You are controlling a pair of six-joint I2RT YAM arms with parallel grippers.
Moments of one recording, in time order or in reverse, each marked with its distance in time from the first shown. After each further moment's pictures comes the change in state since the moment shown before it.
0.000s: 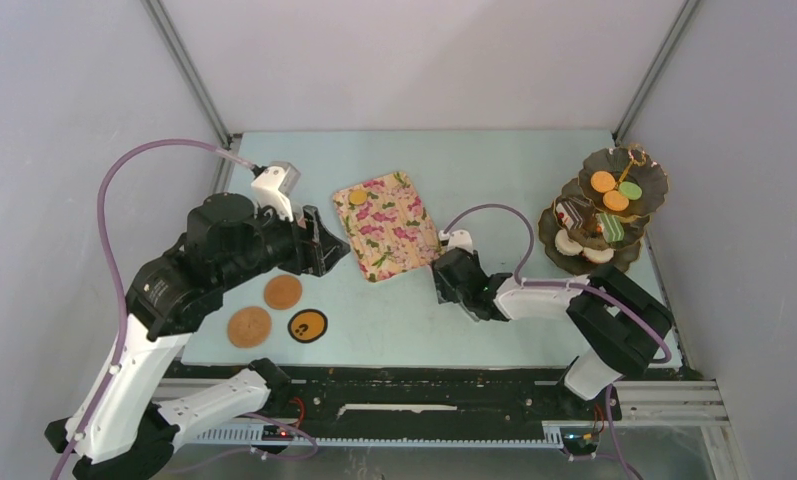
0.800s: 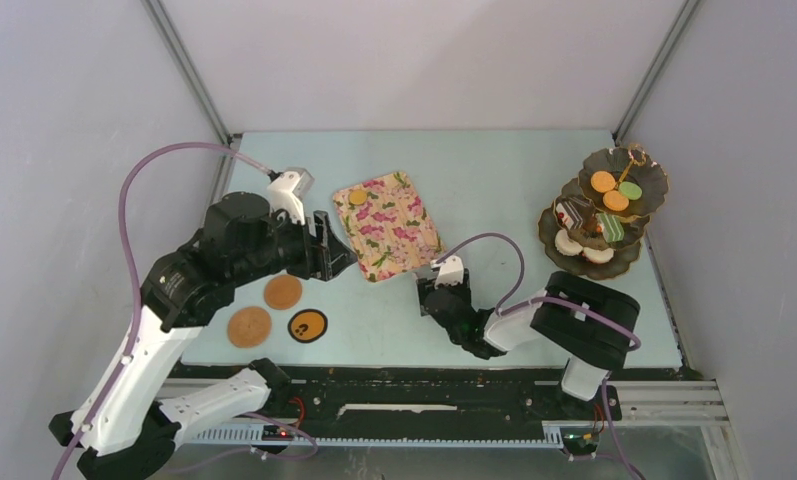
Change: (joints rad) left arm 0.000 0.014 -0.043 -0.013 0.067 -0.036; right arm 0.238 0.113 -0.171 0.485 0.324 0.082
